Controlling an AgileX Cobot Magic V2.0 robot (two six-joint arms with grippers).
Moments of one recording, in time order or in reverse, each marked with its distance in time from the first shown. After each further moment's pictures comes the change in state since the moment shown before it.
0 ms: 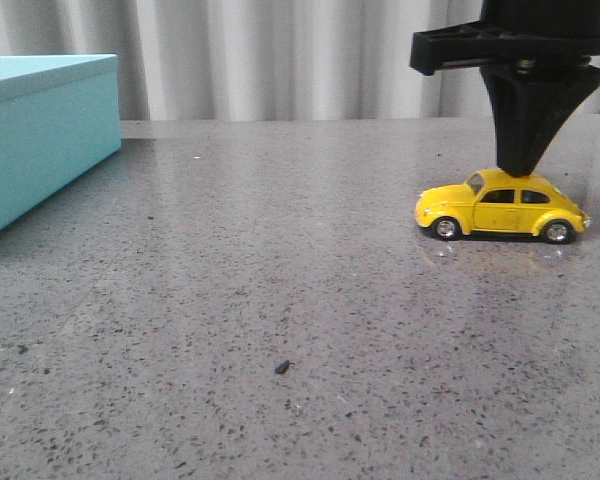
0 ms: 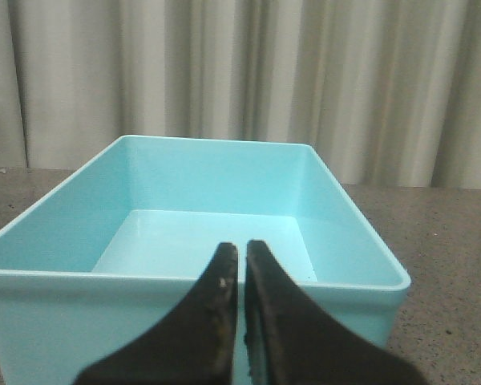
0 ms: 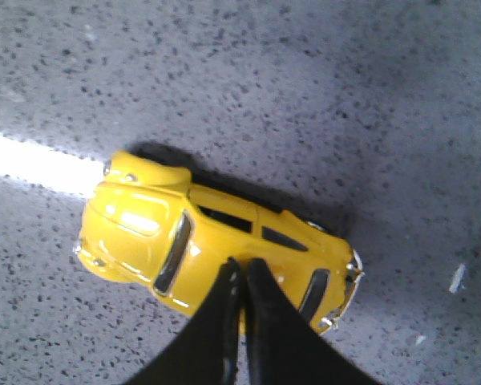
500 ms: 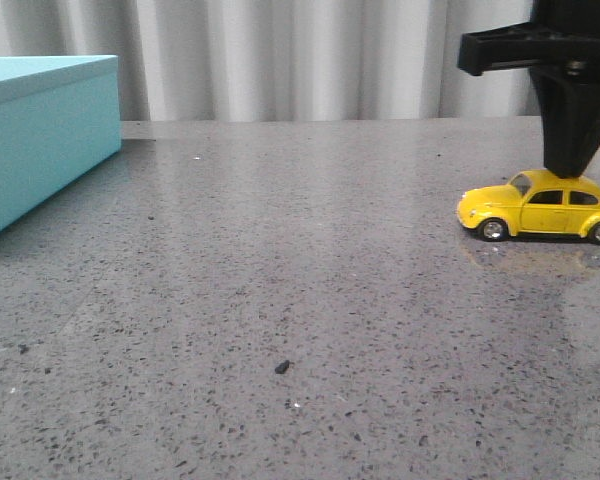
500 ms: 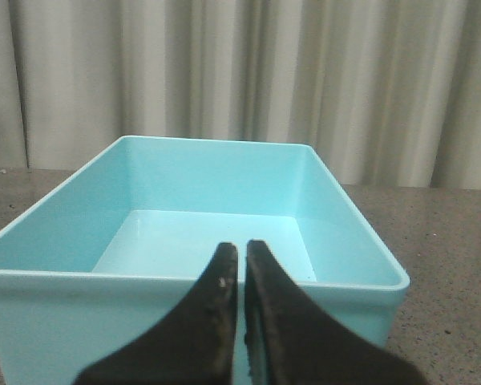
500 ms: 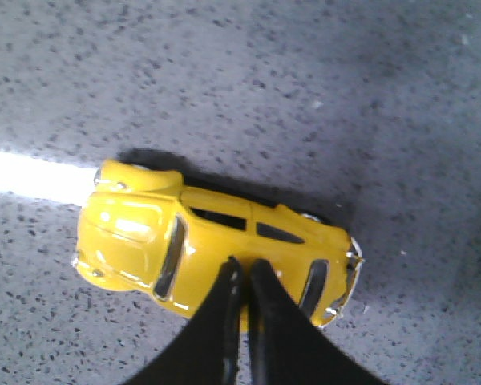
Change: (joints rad) left arm 0.000 0.000 0.000 0.000 0.000 0.000; right arm -0.082 -0.024 0.069 -0.007 -0.009 0.000
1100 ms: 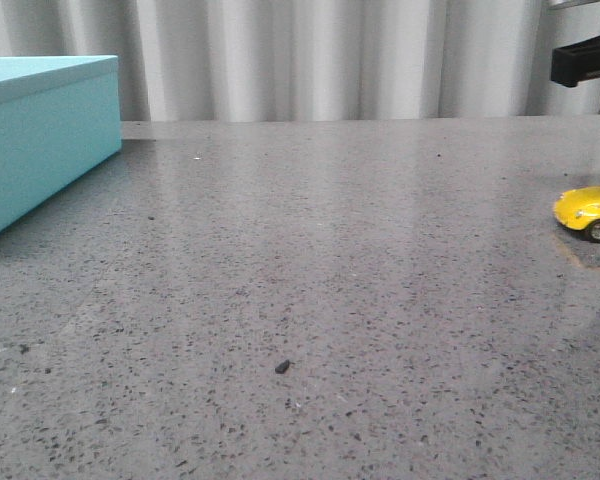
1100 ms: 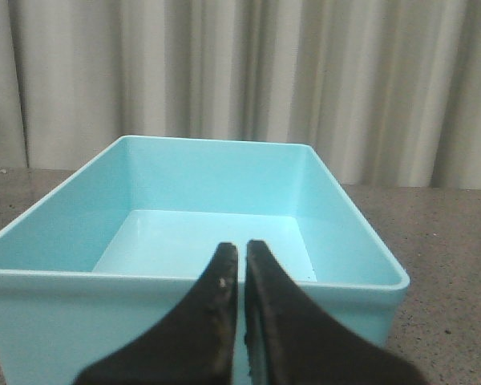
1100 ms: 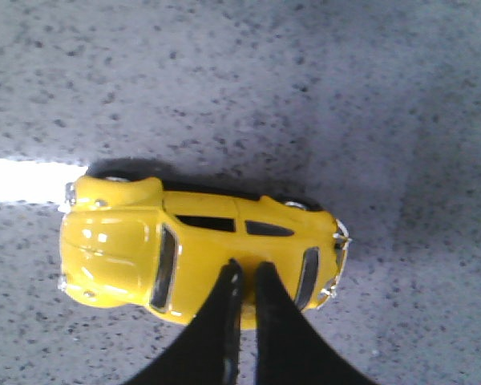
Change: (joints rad) left arm 0.000 0.000 0.000 0.000 0.000 0.000; right arm -0.124 -0.006 0.011 -0.101 0.067 0.003
